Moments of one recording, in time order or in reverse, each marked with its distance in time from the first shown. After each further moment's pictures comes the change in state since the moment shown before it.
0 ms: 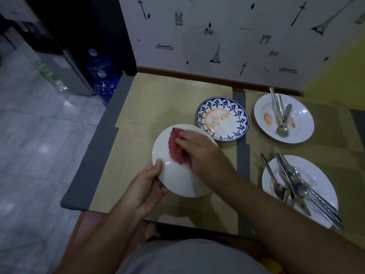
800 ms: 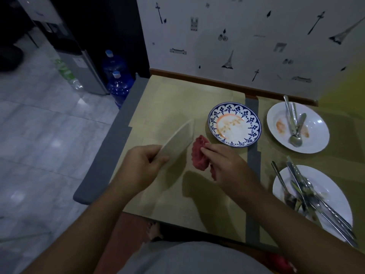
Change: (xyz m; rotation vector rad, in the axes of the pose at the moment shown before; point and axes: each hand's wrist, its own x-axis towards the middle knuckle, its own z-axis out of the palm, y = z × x) left_hand -0.005 0.055 -0.017 1.213 0.126 0.689; right_hand -0.026 0.005 -0.018 0.000 0.024 0.000
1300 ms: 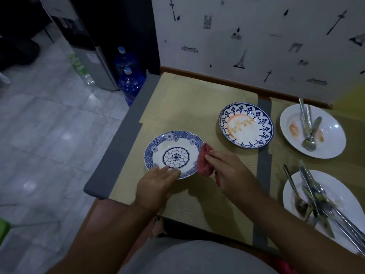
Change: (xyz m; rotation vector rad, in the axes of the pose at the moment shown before) left_hand -0.039 -0.090 0.042 0.819 0.034 0.435; right_hand -0.010 0.003 0.025 -0.005 -0.061 -0.043
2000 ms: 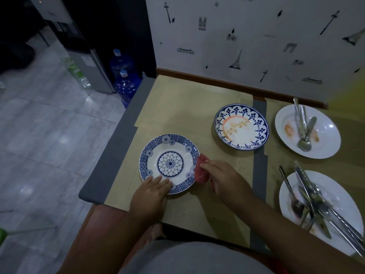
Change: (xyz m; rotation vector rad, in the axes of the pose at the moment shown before) left_hand -0.020 -0.004 0.021 0.015 -0.222 -0.068; right_hand -0.011 0.019 0.022 0.058 -0.112 0.110
